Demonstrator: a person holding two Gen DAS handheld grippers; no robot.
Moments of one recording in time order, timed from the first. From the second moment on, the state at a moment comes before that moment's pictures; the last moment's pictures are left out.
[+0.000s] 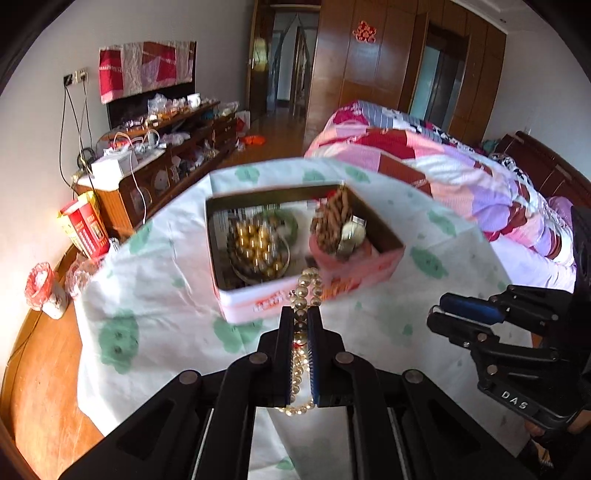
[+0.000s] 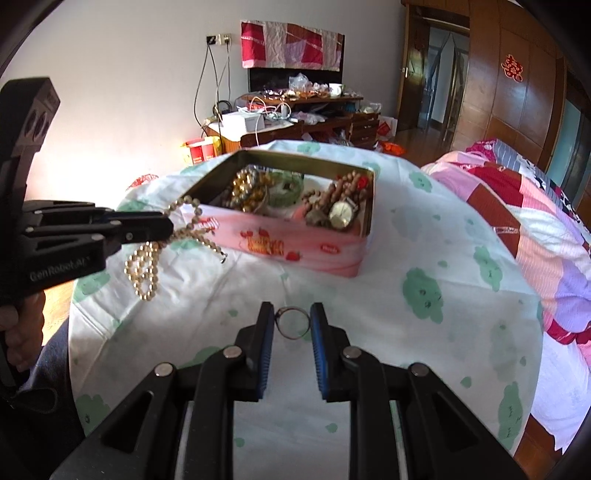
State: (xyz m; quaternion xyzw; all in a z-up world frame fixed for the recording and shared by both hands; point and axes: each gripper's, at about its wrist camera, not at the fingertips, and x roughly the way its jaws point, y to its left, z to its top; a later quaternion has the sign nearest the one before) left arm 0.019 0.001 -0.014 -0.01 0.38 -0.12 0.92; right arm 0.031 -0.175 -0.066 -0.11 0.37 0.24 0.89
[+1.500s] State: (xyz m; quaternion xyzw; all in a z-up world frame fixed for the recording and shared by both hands) left arm 0.127 -0.003 -0.009 0.03 0.36 -0.07 0.93; right arm 0.139 -0.141 -0.038 -0.11 0.33 0.24 0.91
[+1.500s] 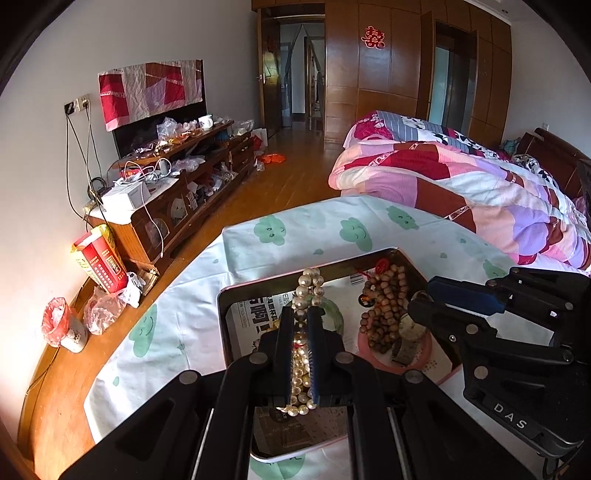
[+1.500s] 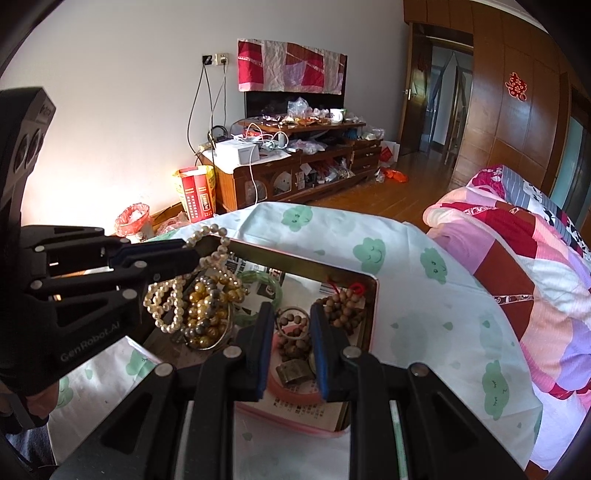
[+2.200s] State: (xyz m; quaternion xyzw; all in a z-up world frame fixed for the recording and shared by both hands) left arm 0.097 0.014 -0.010 -0.02 0.34 -0.03 0.94; right arm 0.127 -0.161 -0.046 -0.08 0.33 0.19 0.92
